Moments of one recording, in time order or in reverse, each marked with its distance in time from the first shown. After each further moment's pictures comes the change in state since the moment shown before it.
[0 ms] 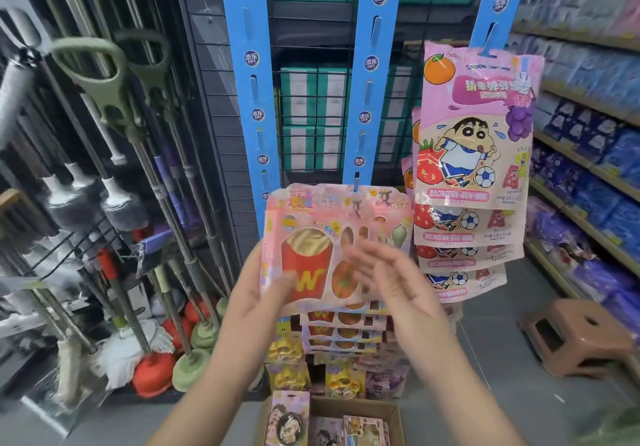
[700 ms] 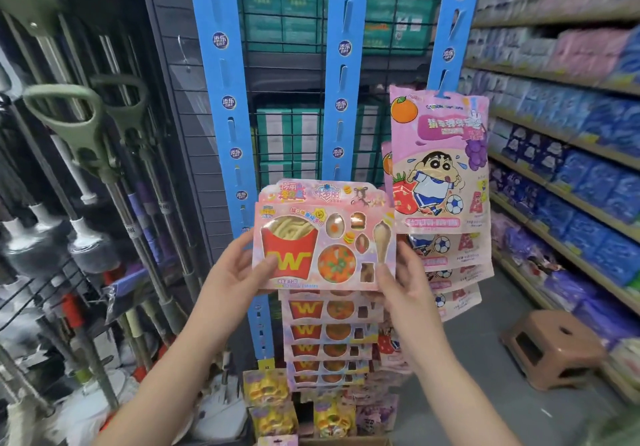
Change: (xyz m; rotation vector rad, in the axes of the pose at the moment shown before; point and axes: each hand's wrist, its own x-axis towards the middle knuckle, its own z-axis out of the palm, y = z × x) left_hand 0.079 0.007 -0.020 0.069 -0.071 -0.049; right_hand 0.044 0.038 -0.035 0.105 0.355 0.121
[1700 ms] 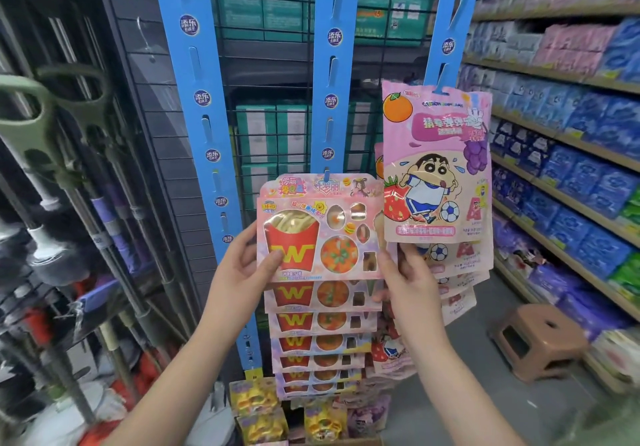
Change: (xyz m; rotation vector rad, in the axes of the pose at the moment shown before) left_hand 0.052 -0.032 0.022 -0.006 0.035 -0.007; right_hand 0.040 0.002 -0.004 -0.052 0.147 -0.086
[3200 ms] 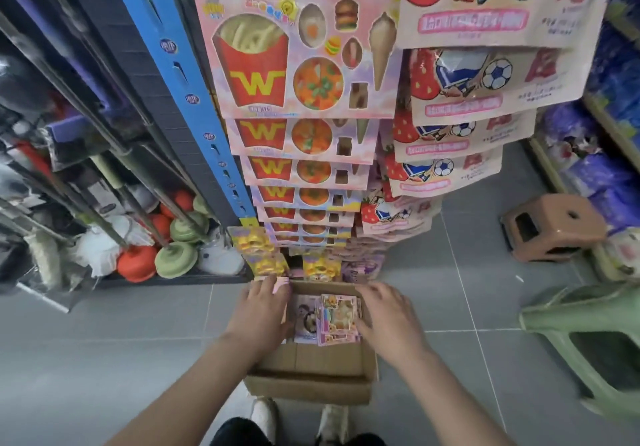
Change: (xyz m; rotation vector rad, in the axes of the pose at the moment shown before) left_hand -0.171 -0.204 0.067 1.432 -0.621 -0.382; right_hand -0.125 0.204 -0.102 -1.281 -0.783 0.139
